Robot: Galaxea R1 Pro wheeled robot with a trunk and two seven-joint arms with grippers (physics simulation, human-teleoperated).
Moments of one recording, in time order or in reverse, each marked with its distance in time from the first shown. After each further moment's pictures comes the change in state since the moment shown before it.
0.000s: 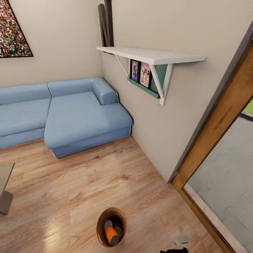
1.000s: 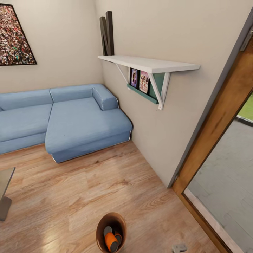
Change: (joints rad) left arm 0.000 -0.002 -0.015 0.001 0.000 0.002 0.003; right arm 0.029 0.030 -0.001 0.018 0.000 0.006 0.009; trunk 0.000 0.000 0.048
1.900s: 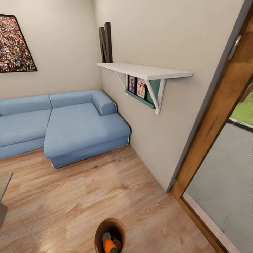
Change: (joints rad) left arm 0.000 -0.001 -0.003 0.000 0.000 0.002 0.243; right arm 0.127 -0.104 -0.004 0.080 0.000 -0.004 0.288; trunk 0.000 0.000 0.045
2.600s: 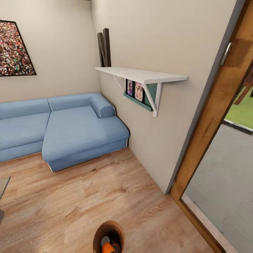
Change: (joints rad) left arm 0.000 0.000 -0.005 0.000 0.000 0.000 0.001; right arm 0.021 -0.019 0.002 -0.001 0.002 -0.004 -0.011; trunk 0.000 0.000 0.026
